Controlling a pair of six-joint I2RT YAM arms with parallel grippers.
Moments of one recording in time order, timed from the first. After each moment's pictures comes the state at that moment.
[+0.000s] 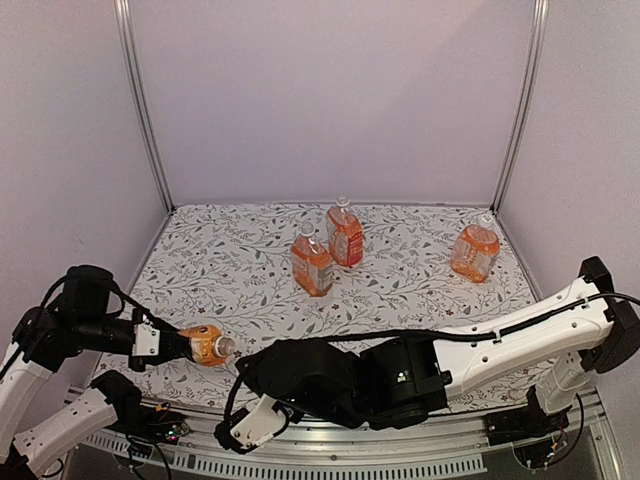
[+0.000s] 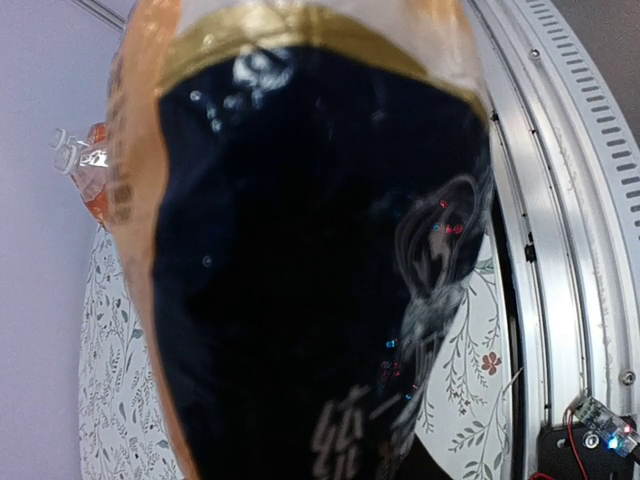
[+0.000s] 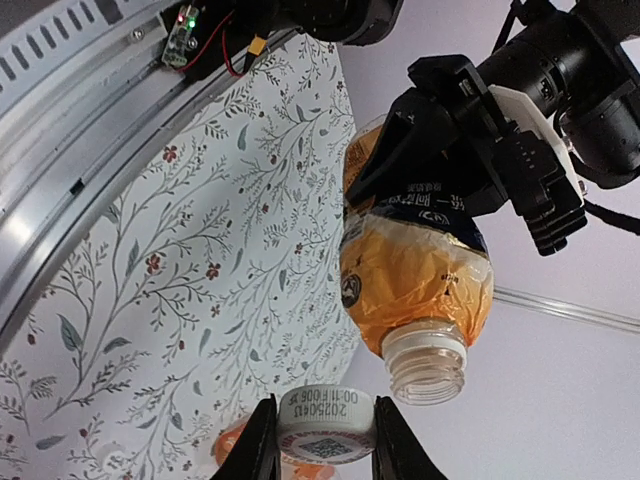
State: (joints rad) left arm -0.45 0.40 0.61 -0.98 0.52 1.14; right arm 1.64 1.80 1.47 -0.26 0.50 -1.20
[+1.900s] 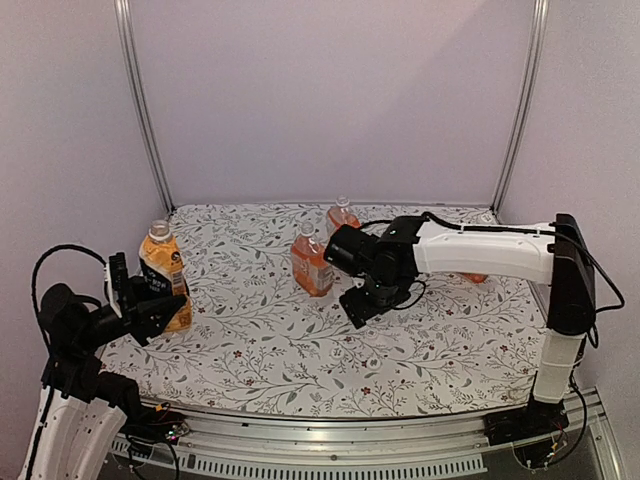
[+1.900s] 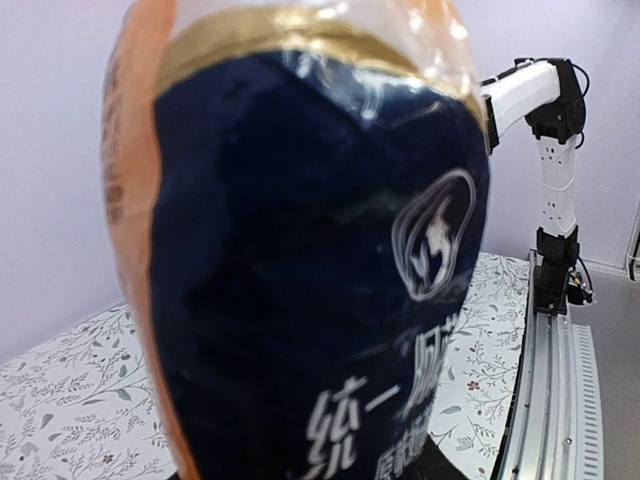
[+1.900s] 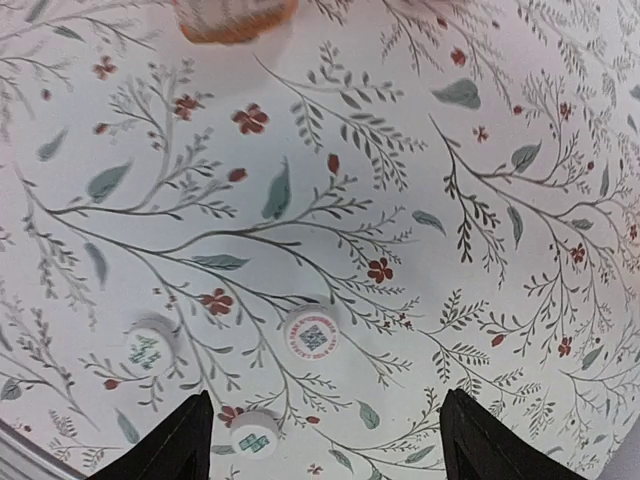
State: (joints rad) left arm -0.10 0.11 0.27 -0.05 0.87 -0.07; right arm 1.02 1.96 1.54 -1.01 0.27 0.51
